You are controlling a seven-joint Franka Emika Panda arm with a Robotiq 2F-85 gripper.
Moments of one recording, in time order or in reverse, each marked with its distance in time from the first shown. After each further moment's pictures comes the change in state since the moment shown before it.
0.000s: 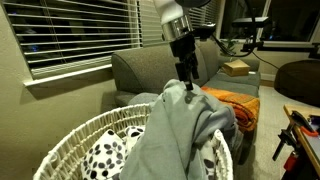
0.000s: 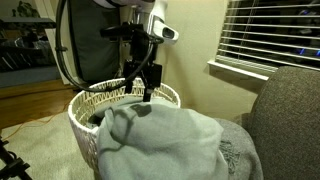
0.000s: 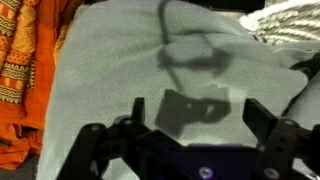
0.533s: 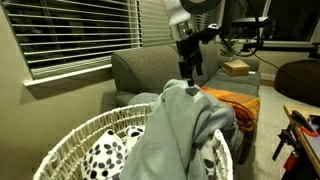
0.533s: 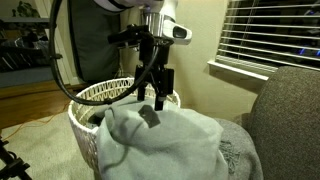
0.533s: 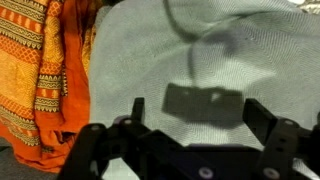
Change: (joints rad) arm -0.026 -0.012 -0.057 -0.033 -0.061 0.081 0.105
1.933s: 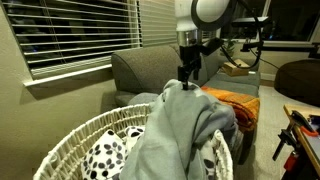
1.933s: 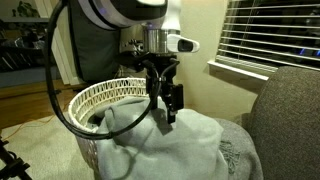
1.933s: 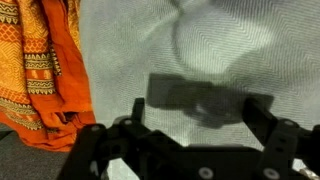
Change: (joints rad) arm -0.034 0.014 -0.038 -0.108 -0.001 0.330 0.038
